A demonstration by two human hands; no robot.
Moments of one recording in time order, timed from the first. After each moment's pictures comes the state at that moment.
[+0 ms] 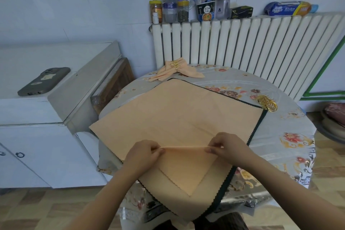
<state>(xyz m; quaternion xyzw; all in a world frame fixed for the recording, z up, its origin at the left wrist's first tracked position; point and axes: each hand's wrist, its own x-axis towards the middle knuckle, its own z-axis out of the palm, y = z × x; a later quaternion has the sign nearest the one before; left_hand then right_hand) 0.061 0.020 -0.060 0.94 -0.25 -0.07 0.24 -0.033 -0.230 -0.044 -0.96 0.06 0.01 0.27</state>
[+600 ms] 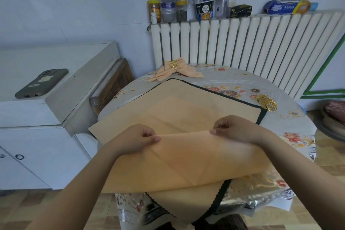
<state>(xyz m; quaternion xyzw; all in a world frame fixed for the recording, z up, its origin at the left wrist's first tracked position) 0.098 0.027 -0.006 0.90 -0.33 -0.17 0.24 -0.012 -0.262 0.003 -0.95 0.05 0.09 0.31</state>
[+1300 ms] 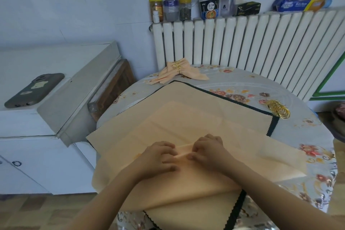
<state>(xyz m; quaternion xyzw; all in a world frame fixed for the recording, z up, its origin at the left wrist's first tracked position) 0.105 -0.004 -0.072 0.88 -0.37 -0.17 0.26 0.034 -0.206 -0.069 -0.98 0.00 0.01 0.21</state>
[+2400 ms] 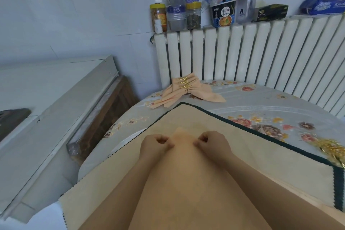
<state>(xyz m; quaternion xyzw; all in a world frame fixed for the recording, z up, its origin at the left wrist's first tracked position) 0.300 -0.077 -0.081 0.86 -0.06 -0.09 0.50 0.241 -0.263 -0.091 -0.91 0.18 -0.05 0.36</state>
